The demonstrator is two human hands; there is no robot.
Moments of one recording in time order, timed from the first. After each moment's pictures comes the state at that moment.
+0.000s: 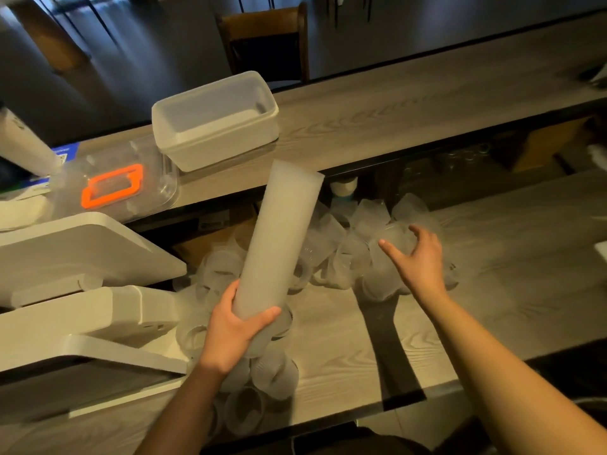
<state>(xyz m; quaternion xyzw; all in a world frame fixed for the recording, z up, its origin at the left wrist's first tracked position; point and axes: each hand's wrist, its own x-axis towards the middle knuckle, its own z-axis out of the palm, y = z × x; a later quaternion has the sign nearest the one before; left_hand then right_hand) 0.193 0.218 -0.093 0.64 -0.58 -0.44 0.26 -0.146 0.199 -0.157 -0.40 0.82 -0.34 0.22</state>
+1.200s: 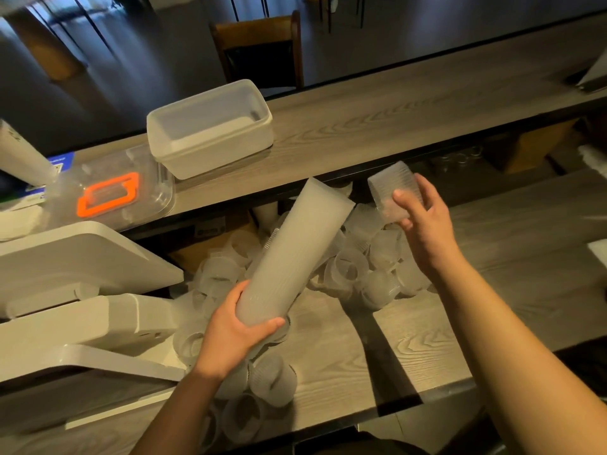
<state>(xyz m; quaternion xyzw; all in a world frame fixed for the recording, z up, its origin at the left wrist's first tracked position) 0.195 0.214 -0.090 0.61 -0.66 -0.38 0.21 -0.147 0.177 -0.061 -0.31 0.57 -0.62 0.45</state>
